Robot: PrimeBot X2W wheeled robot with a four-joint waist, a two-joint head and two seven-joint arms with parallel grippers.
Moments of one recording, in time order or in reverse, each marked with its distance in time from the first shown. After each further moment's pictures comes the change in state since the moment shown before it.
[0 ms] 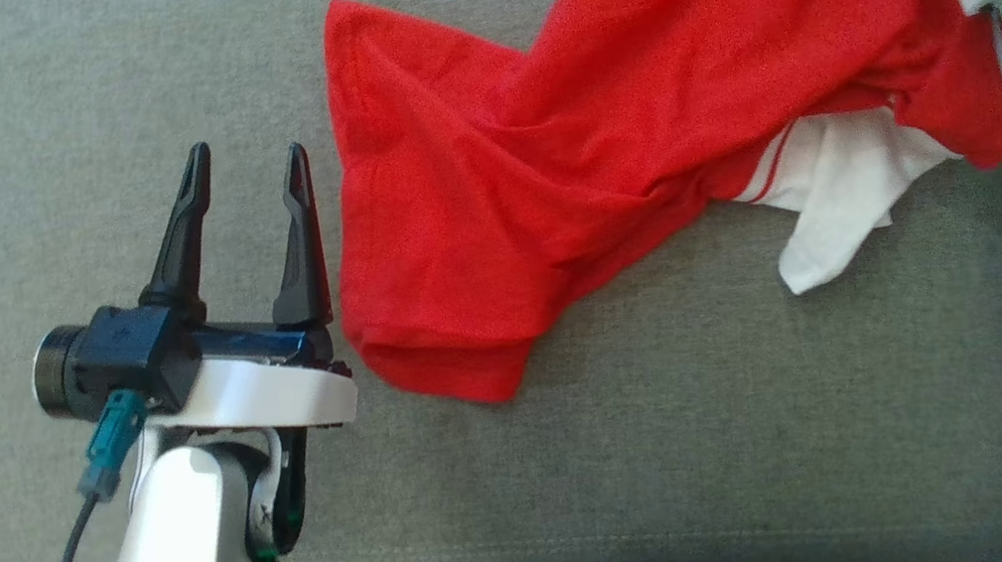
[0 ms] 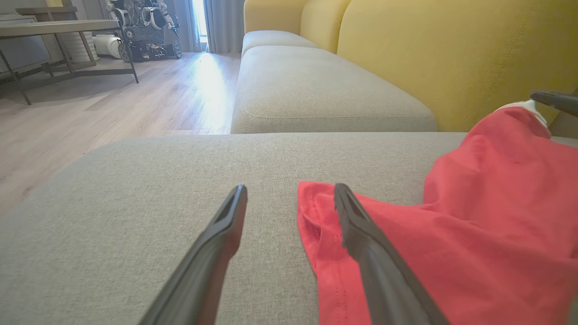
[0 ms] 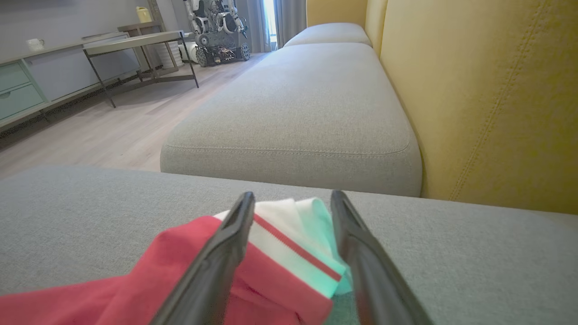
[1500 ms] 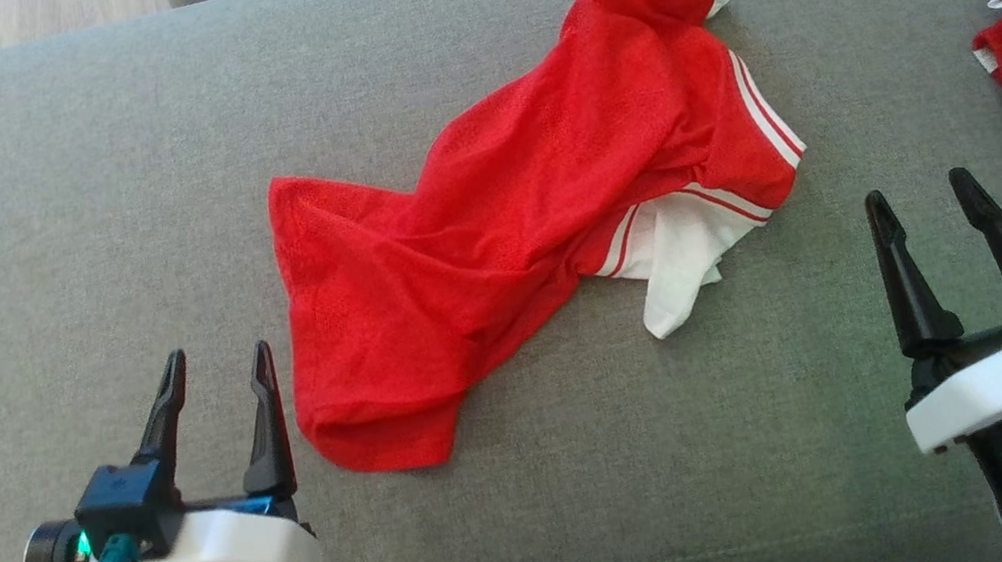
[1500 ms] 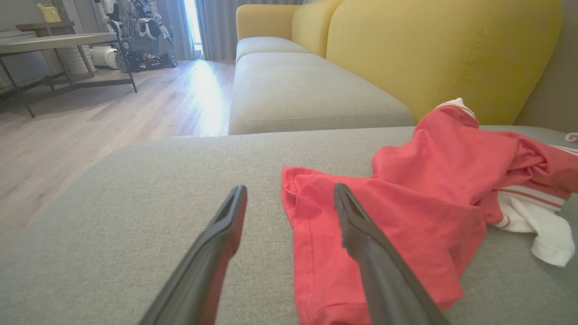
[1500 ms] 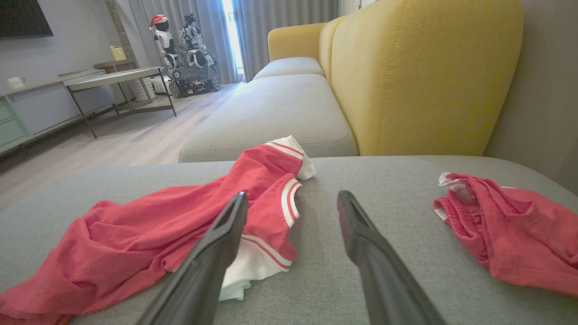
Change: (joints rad) left arm 0.271 0.059 0.066 0.005 0.002 0.042 0.037; right arm 0.865 0.263 -0.183 -0.719 -0.178 0.000 0.092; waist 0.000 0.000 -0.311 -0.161
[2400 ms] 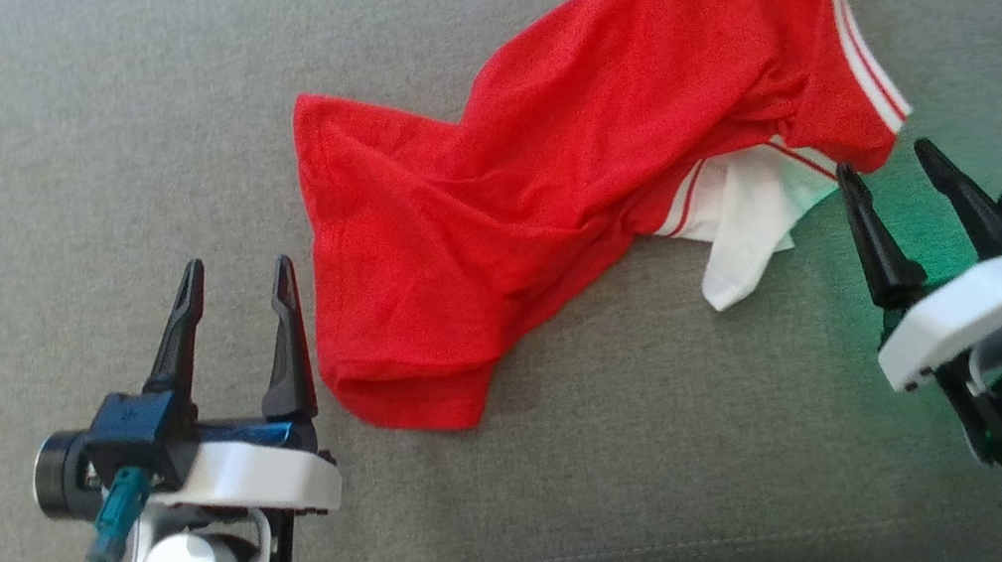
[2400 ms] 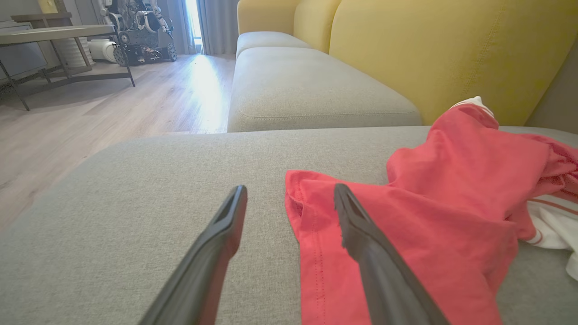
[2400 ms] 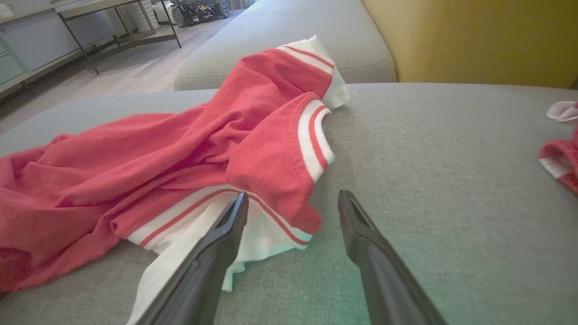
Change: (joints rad) left arm -0.122 -0.008 -0.054 -0.007 -0.007 -0.007 -0.019; right arm -0.171 -0.042 0.027 0.250 0.003 0.000 0.005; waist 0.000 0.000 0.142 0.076
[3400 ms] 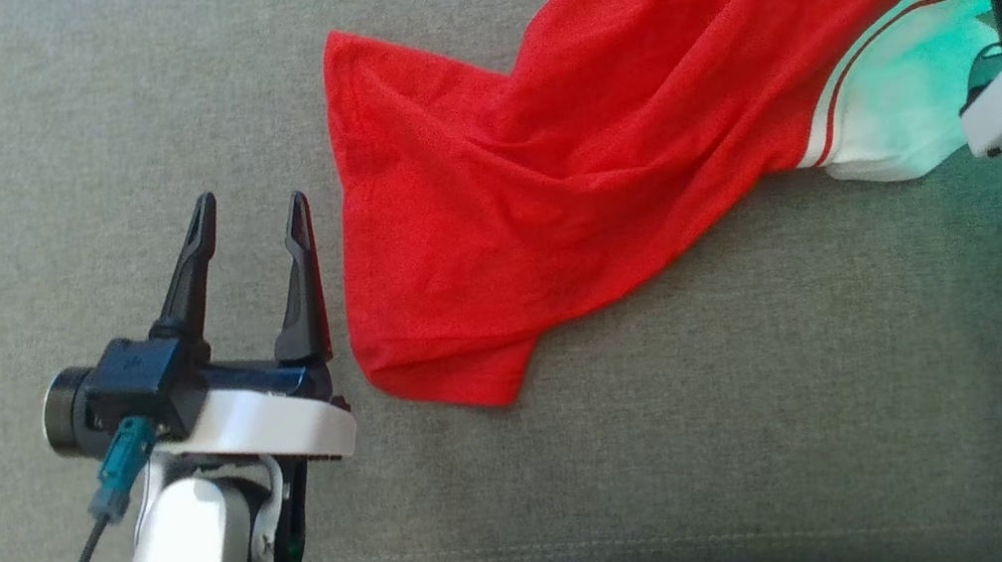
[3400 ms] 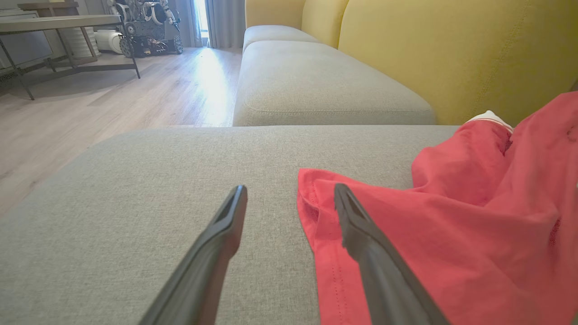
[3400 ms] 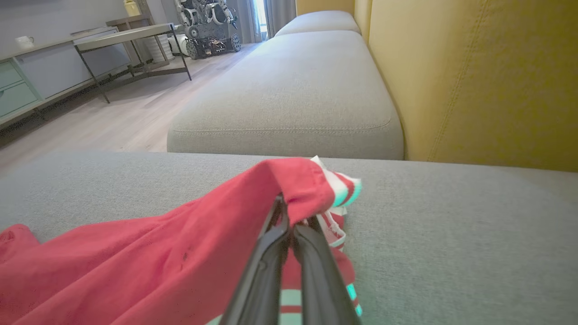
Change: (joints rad) left arm -0.098 -0.040 -0.010 0.030 0.003 -0.026 -0.017; right arm -0.363 -0.151 -0.011 0.112 0.117 0.000 0.056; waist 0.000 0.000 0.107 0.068
